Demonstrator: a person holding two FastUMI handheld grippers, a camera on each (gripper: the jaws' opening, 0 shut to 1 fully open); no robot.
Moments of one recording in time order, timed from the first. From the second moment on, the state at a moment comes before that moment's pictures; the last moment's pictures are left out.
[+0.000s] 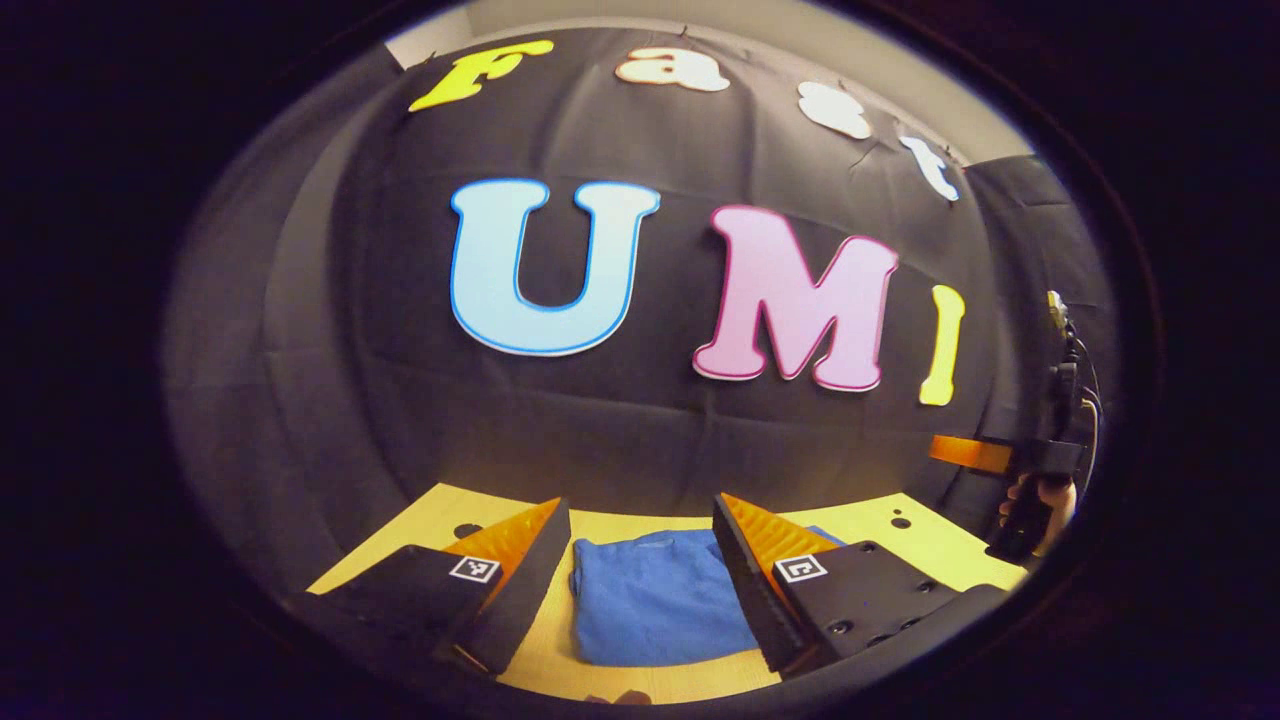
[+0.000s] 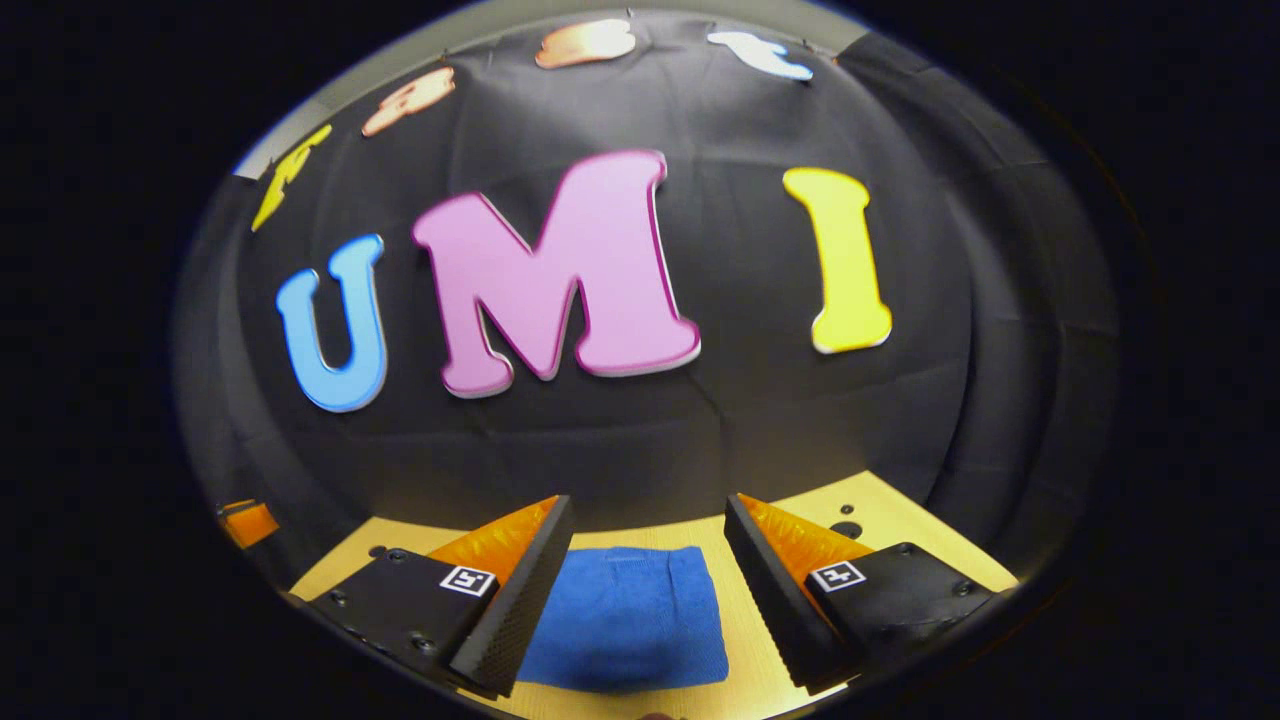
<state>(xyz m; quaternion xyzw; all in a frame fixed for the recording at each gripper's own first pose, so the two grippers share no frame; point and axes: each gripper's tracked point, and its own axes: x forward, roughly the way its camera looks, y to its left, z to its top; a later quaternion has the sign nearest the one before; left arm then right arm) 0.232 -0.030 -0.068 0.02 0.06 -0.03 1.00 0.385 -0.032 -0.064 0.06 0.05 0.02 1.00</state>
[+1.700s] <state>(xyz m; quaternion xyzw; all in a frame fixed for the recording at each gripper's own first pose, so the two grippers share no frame) -0.120 -0.009 0.034 0.04 -0.04 -0.04 1.00 -0.020 0.060 0.077 0.01 -0.05 0.05 1.00</state>
